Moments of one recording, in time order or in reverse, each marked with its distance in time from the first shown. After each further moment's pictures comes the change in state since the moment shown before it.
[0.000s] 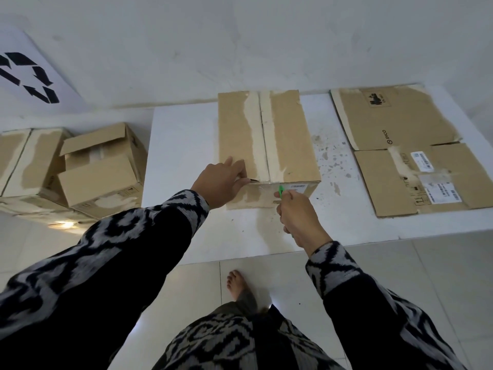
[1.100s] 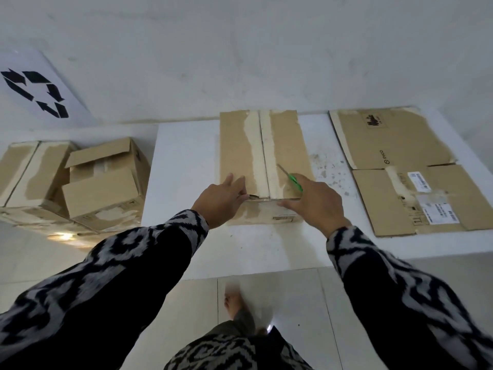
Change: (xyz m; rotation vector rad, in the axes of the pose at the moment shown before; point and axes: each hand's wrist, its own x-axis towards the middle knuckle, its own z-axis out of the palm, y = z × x) left_hand -0.002 -0.004 0.007 -0.014 -0.089 -0.067; right_hand 0.027 -0.039 -0.061 -0.856 0.090 -0.443
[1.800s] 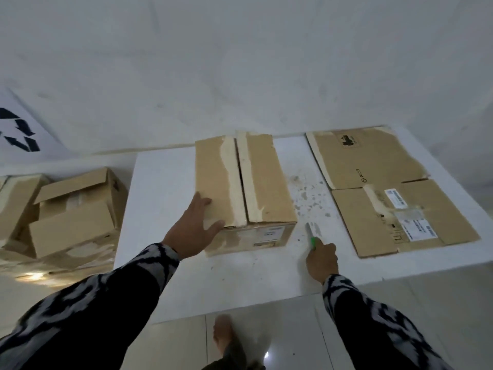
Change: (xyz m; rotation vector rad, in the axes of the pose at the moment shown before) left_hand 0.009 0.001 -0.009 -0.293 0.044 -0.264; right_hand 0.002 0.119 0.095 0.223 -0.104 0.563
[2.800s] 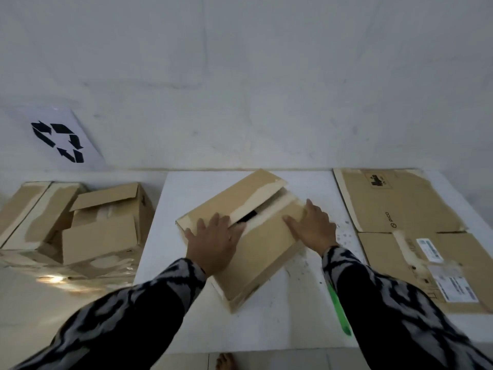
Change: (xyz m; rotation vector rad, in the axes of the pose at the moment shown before) left_hand 0.018 0.020 -0.026 0.353 0.020 -0.239; right_hand 0.011 -0.178 -0.079 -0.100 0.063 -0.392
